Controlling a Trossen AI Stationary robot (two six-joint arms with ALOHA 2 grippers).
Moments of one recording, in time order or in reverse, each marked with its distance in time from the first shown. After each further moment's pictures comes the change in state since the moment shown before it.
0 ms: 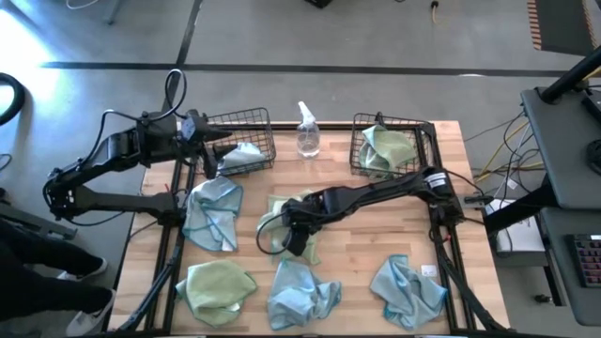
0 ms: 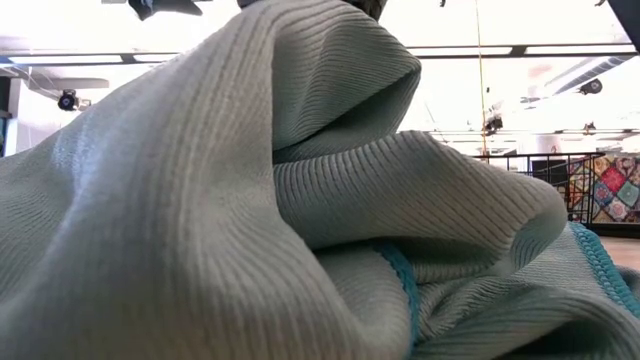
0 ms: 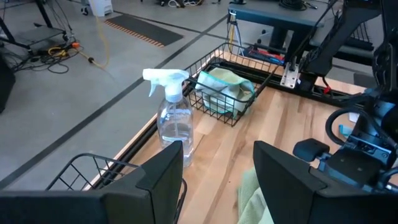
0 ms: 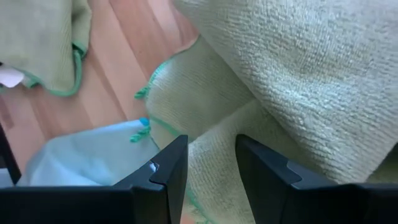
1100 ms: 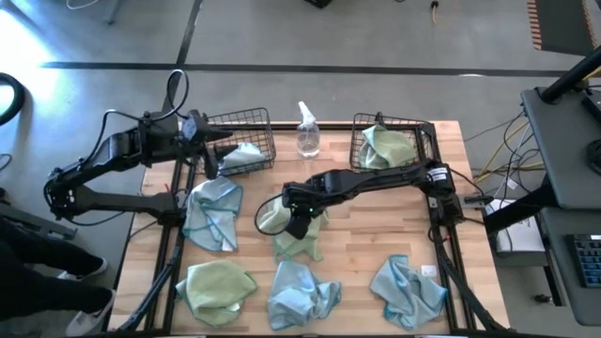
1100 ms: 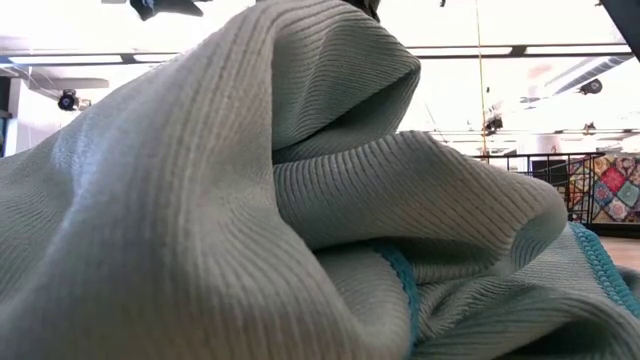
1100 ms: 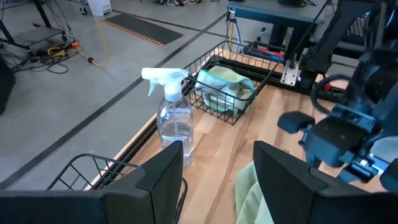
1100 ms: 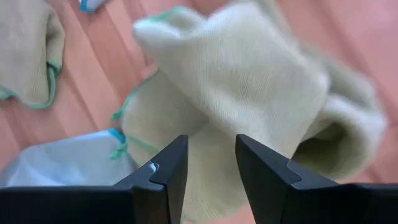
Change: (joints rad) left arm 0.000 0.008 0.000 0.000 0.001 0.010; right arm -0.079 -0.016 0.122 -0.183 0.050 -0.100
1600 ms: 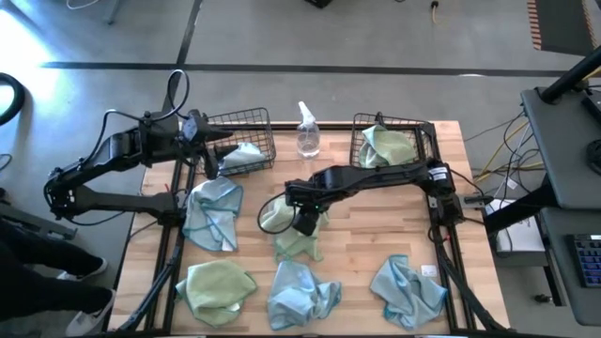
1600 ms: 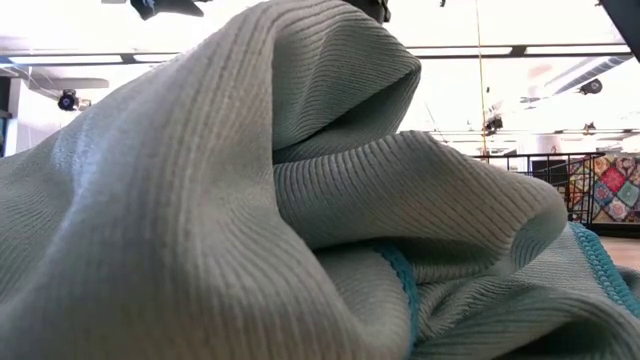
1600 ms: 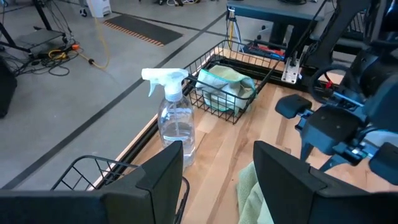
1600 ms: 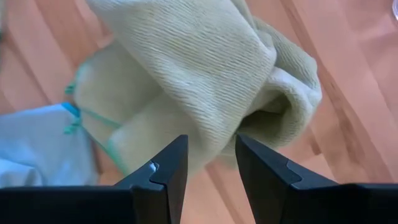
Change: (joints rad) left arm 0.000 0.001 0.000 0.000 0.000 0.019; right arm -0.007 -0.001 0.027 -0.166 0.048 -0.059
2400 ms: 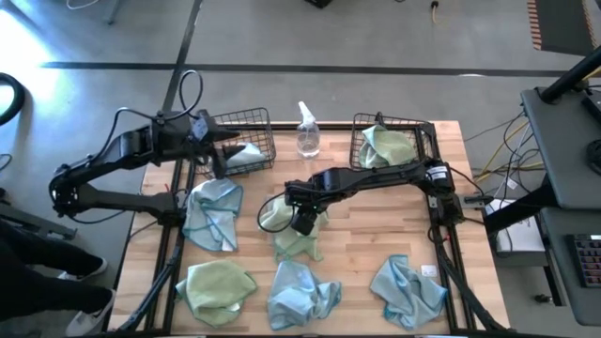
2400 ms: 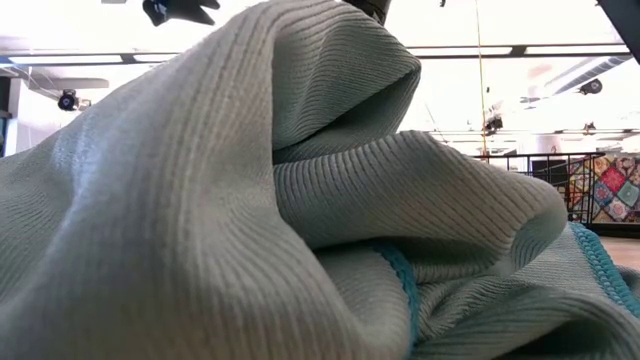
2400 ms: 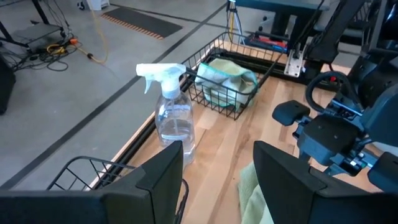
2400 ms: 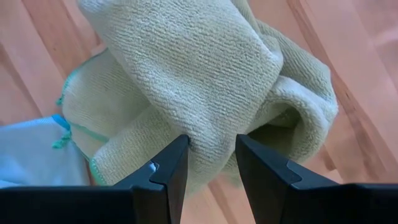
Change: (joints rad) left arm 0.000 0.063 0.000 0.030 0.000 0.008; right arm -0.015 0.001 -0.084 0.120 -0.008 0.000
